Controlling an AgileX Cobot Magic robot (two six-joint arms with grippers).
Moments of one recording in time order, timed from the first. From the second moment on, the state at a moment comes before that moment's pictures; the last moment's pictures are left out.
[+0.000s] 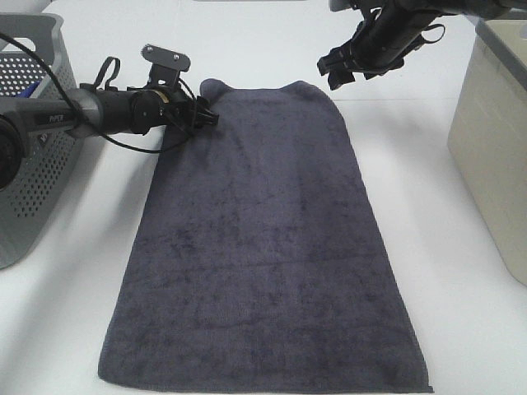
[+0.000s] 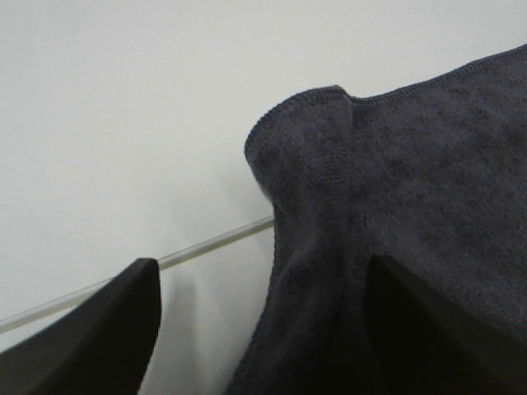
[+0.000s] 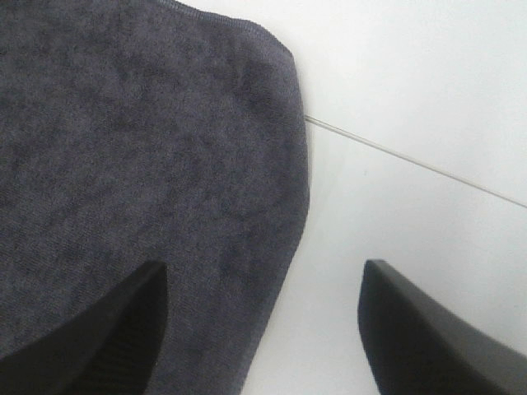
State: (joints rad) left arm -0.25 2.76 -2.14 -0.07 -0.10 0.18; right arm 0.19 2.37 -2.03 0.06 0.61 -0.25
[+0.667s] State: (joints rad) left arm -0.20 2.75 -2.14 -0.07 -0.10 0.19; right arm 0.19 2.34 -2.03 0.06 0.67 -0.25
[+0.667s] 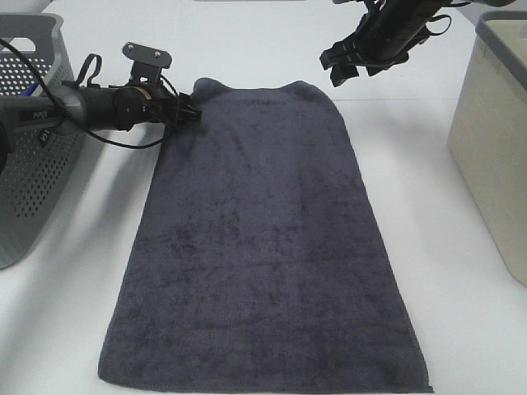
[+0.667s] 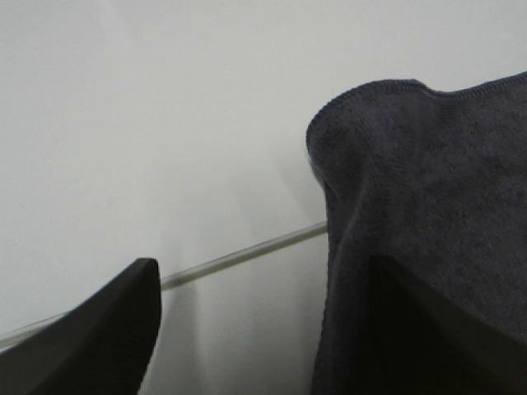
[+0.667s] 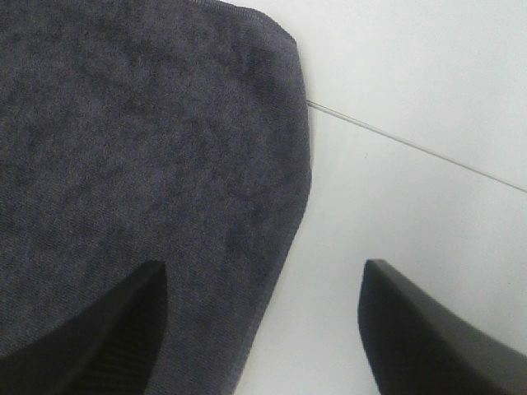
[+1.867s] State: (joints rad) left arm -0.16 2.12 -2.14 -0.22 0.84 0.13; right arm 0.19 2.00 -2.03 0.02 1.01 -0.10
